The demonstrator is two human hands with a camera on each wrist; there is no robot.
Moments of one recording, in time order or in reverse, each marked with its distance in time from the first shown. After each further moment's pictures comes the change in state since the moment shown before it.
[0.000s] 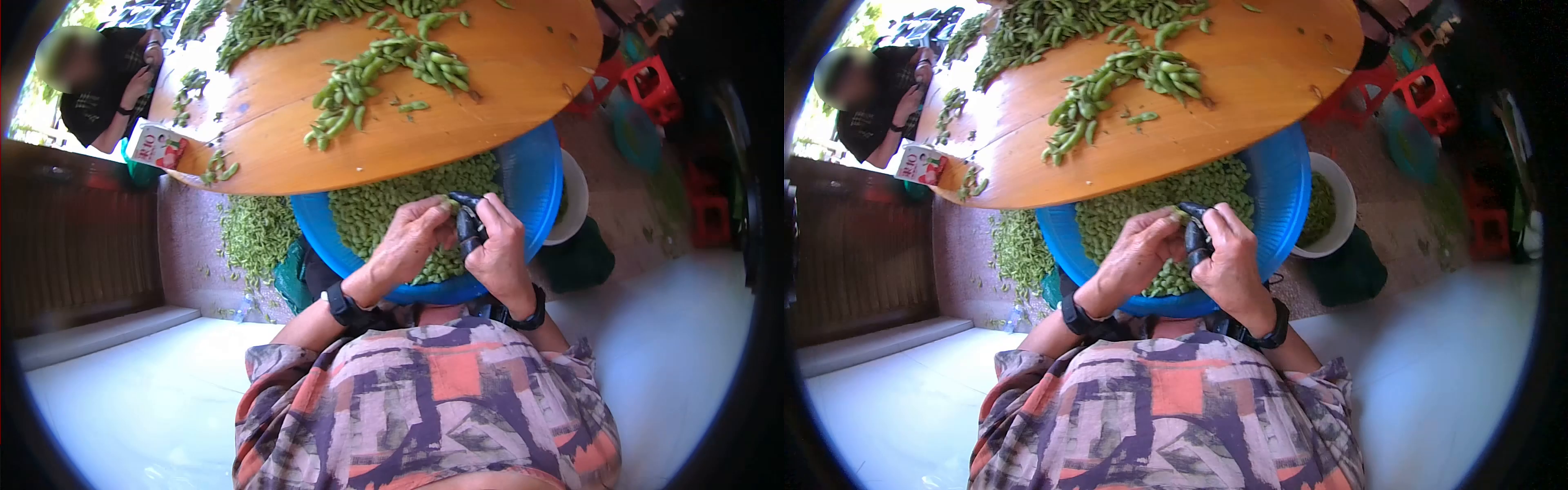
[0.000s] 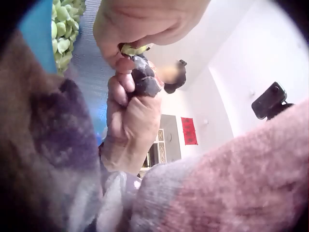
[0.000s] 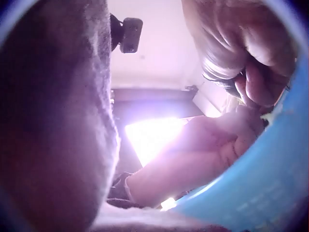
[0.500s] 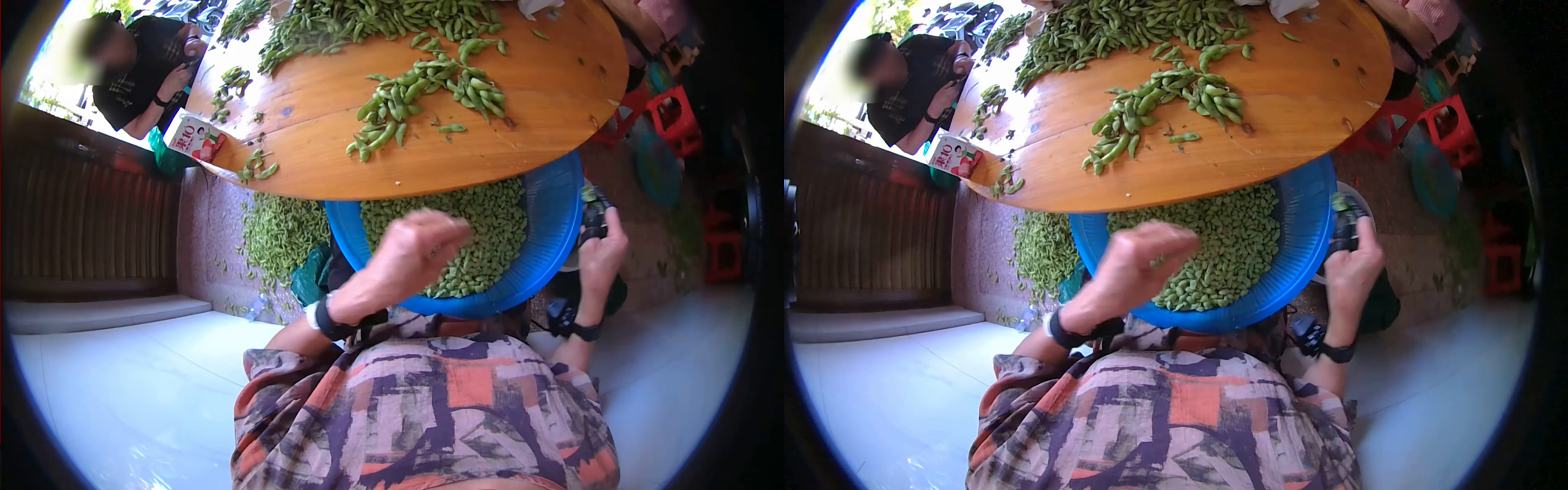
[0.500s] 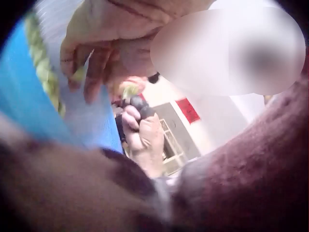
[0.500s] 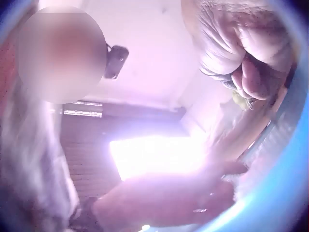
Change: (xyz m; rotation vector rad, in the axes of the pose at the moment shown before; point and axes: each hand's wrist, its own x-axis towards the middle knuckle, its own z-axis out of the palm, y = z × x) left_hand -0.035 0.051 -0.001 1.194 0.059 0.755; right_hand 0.003 0.056 -0.087 -0.237 0.382 0.219
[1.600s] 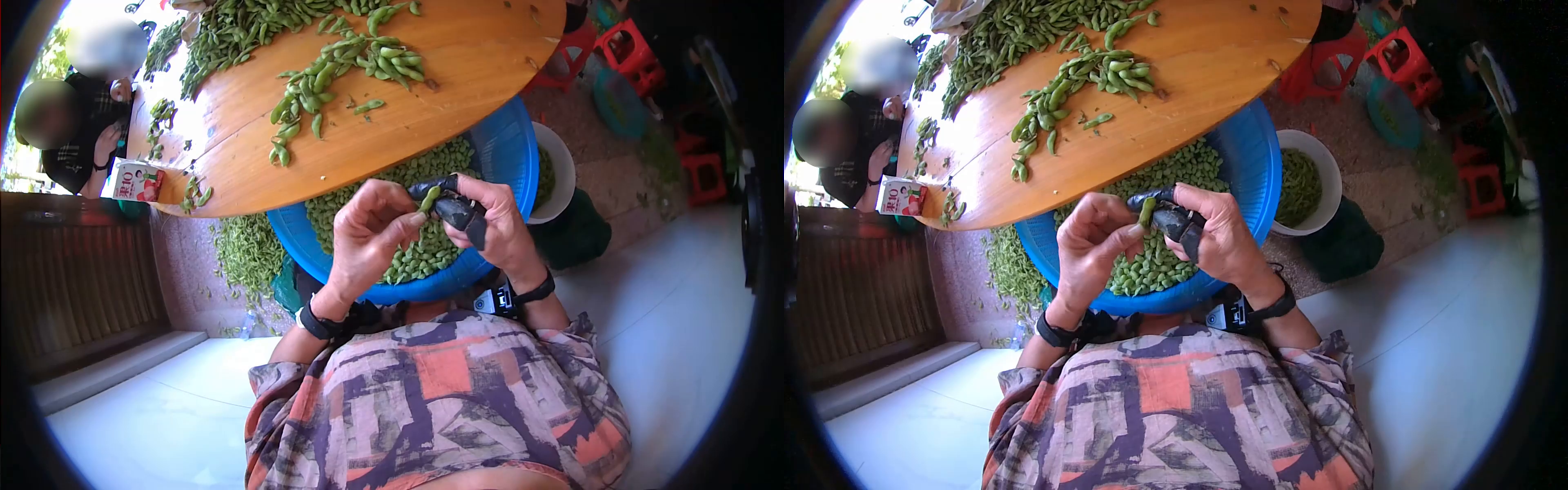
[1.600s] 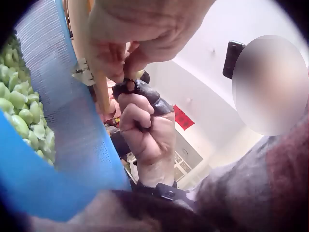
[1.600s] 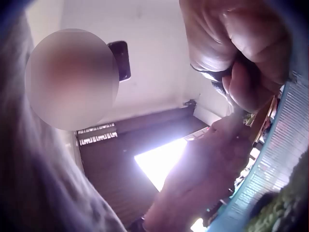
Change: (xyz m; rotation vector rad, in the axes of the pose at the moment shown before) left_hand 0.007 0.005 0.027 -0.761 0.096 -0.445; right_hand -0.021 -0.067 0.039 0.915 -0.741 0.145
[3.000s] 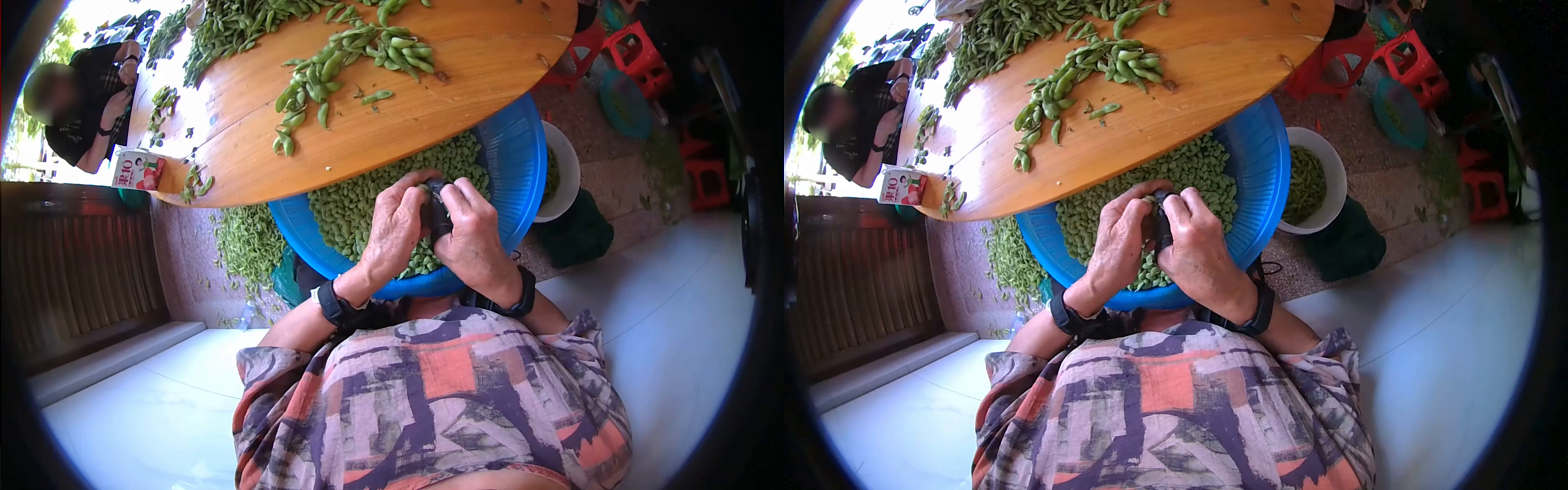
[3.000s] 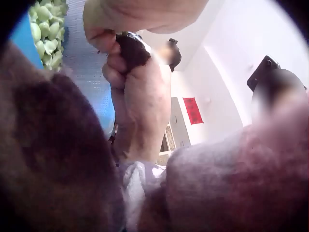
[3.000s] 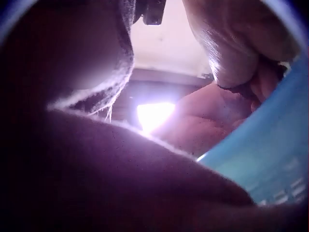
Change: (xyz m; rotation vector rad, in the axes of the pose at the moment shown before) left_hand 0.012 -0.022 0.016 0.010 0.003 -0.295; right_hand -0.003 0.034 0.031 -0.848 0.245 -0.258
